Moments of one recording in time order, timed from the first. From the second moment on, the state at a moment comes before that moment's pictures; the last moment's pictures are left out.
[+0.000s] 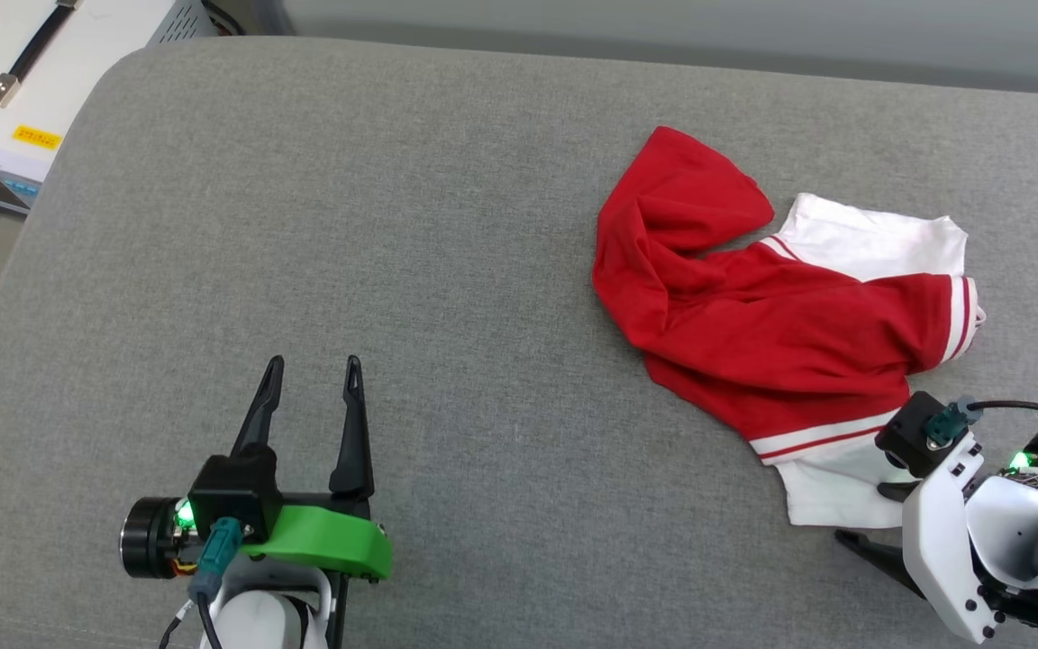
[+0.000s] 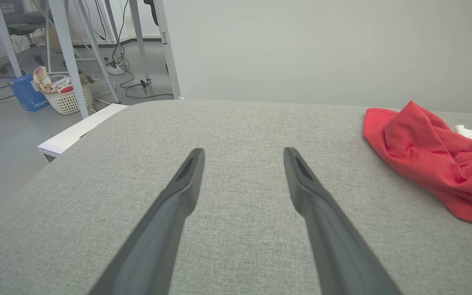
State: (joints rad) left arm -0.07 0.05 -0.09 0.07 -0.10 0.00 -0.26; right arm -0.42 -0.86 0.87 -0.01 0.81 0.13 0.56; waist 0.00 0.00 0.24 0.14
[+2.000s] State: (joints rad) left arm -0.08 0.05 -0.10 0.09 -0.10 0.03 -0.26; right arm -0.89 -0.35 1.15 0.58 0.89 0.13 -0.21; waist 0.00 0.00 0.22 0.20
